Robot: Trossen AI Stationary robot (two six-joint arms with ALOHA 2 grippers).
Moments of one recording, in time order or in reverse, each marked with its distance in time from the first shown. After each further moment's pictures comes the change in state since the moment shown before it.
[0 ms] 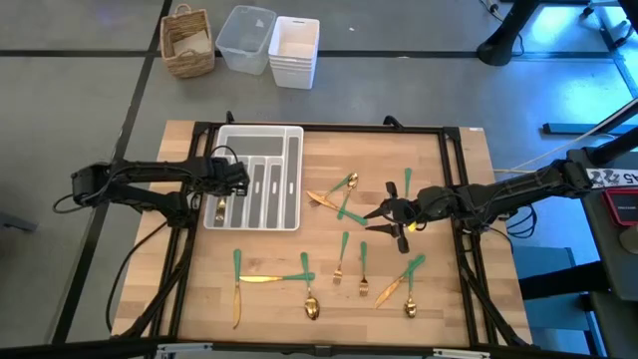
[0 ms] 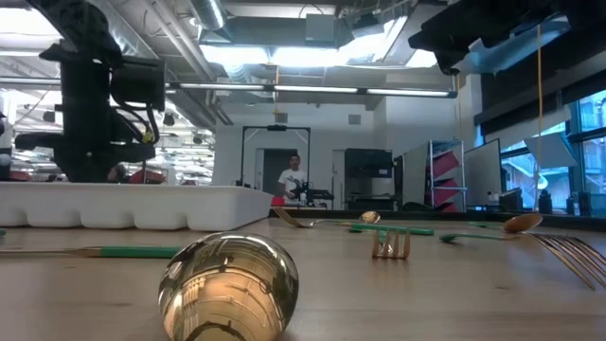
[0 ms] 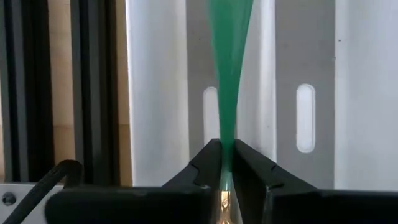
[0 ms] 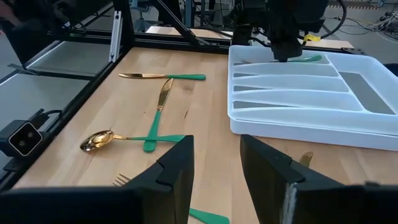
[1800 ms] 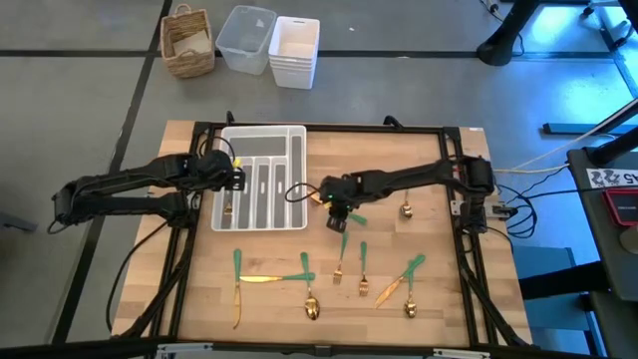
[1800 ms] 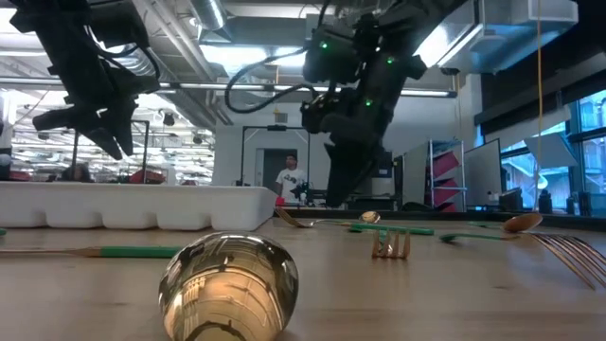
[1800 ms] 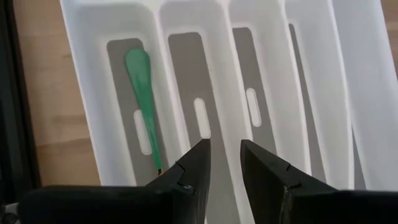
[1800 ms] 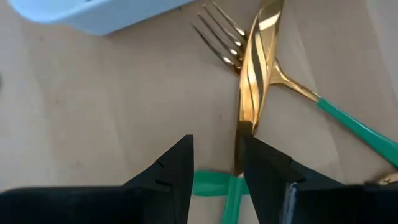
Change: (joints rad) left arm -0.002 -0.354 0.065 0.016 0.135 0.119; right arm -0.277 0.927 0.679 -0.559 -0.021 0.210
